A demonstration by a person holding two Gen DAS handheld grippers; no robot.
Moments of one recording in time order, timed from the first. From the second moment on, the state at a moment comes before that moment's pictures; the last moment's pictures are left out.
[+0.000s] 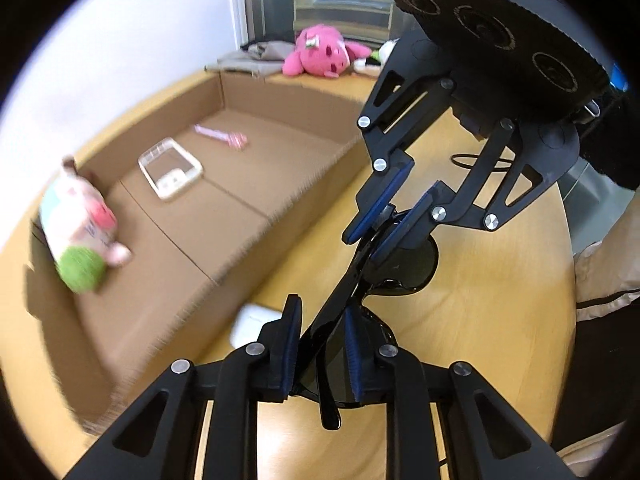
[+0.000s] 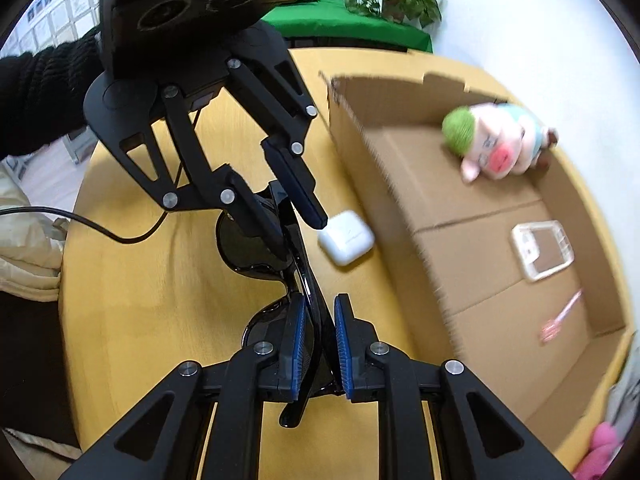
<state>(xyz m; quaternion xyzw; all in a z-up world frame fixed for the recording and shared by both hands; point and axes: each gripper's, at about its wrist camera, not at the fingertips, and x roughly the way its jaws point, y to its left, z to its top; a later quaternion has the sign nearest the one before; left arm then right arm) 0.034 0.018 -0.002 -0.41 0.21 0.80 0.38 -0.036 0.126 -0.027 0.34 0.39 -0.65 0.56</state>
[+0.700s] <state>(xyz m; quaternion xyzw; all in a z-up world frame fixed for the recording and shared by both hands) -0.062 -0.038 0.084 -0.37 0.28 0.81 0.35 -0.117 0.065 0.071 0.28 0.41 -0.66 0.56</state>
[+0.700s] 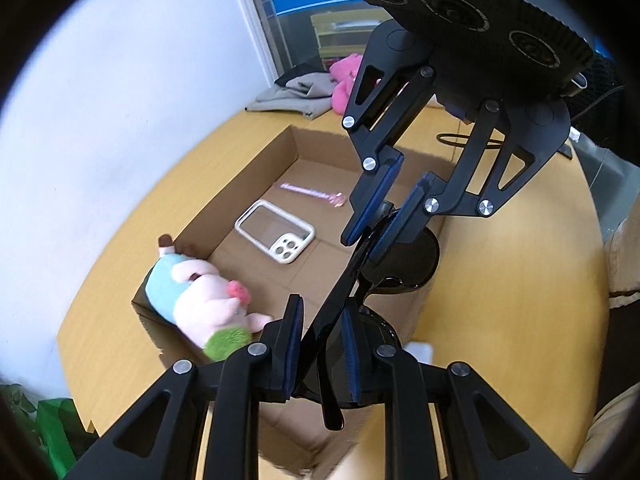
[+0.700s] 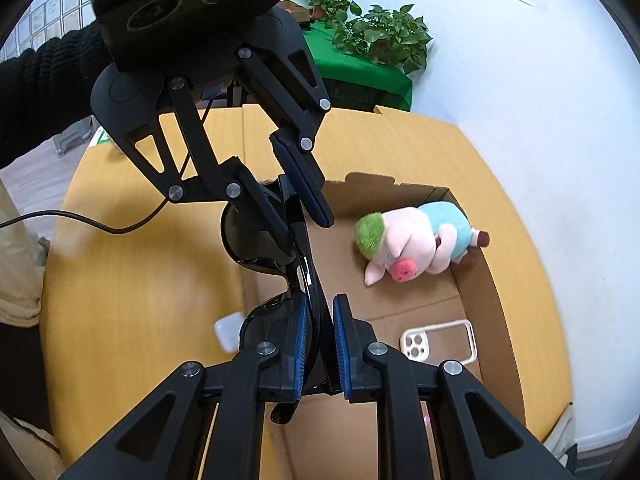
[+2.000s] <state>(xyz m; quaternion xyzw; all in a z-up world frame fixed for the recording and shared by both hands) -0.141 -0.071 -0.075 -0.51 0.29 0.73 0.34 -0.183 -0.008 -0.085 0.43 0.35 -0.60 0.57</state>
